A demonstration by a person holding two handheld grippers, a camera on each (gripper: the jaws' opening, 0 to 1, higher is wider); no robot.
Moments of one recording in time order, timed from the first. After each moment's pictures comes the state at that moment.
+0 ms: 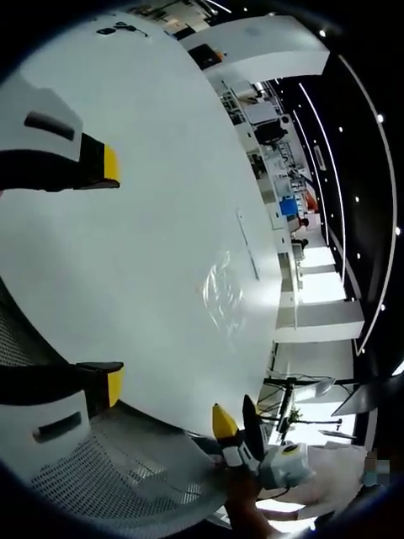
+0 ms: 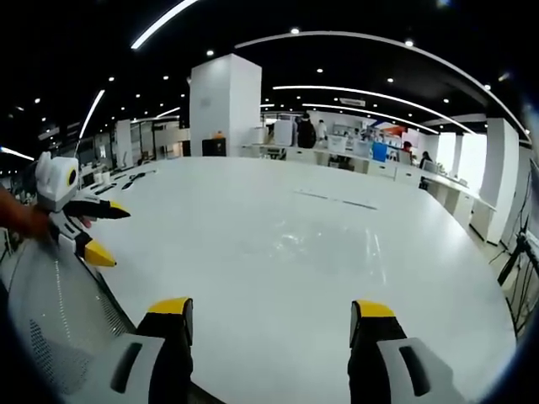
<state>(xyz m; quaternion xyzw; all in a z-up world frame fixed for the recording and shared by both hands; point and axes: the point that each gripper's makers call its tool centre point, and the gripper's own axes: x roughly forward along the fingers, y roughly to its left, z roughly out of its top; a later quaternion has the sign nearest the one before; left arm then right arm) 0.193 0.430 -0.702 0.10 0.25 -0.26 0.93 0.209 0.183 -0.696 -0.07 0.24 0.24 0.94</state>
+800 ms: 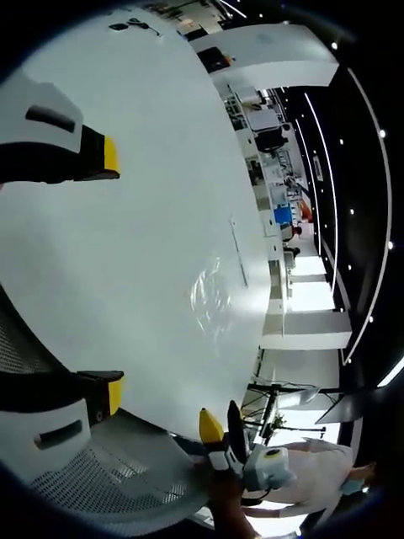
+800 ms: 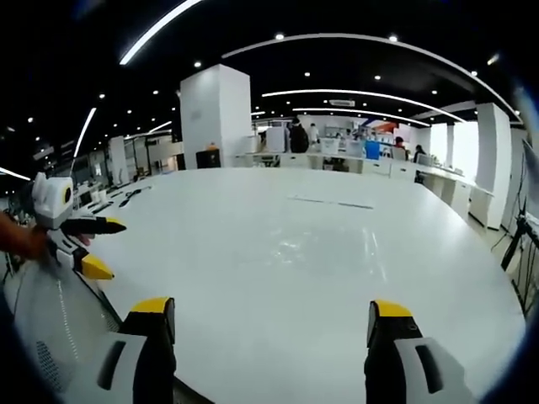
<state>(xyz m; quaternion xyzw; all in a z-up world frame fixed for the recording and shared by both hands) 0.200 0.436 -0.698 0.07 0.23 -0.25 0.94 0.216 0.181 -0.689 -0.03 0.23 0.23 0.95</state>
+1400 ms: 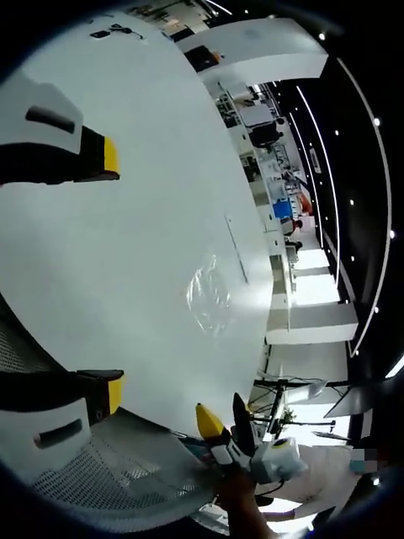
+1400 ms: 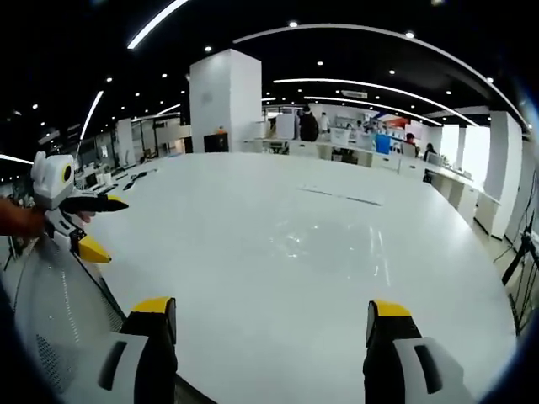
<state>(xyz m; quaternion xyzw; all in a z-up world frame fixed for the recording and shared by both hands) 0.205 0.431 -0.672 0.10 0.23 -0.26 0.93 0.228 0.188 -0.691 -0.06 0.26 0.25 0.93</state>
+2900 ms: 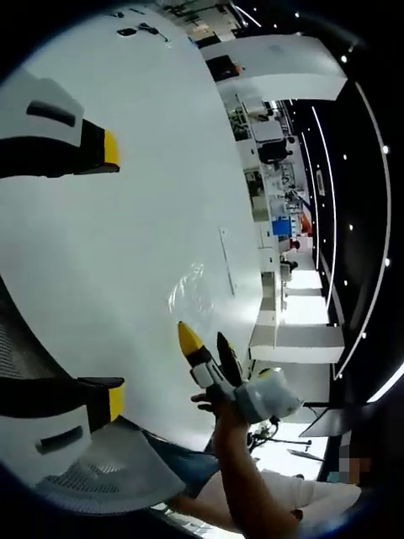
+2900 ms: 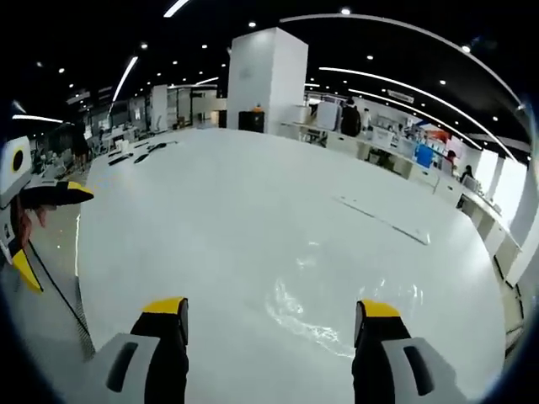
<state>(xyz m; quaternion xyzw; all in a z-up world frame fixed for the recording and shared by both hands) 0.202 0.433 -0.661 0.04 0.23 -0.22 0.95 0.335 0.265 -0.703 -0.15 0.28 0.33 0.89</state>
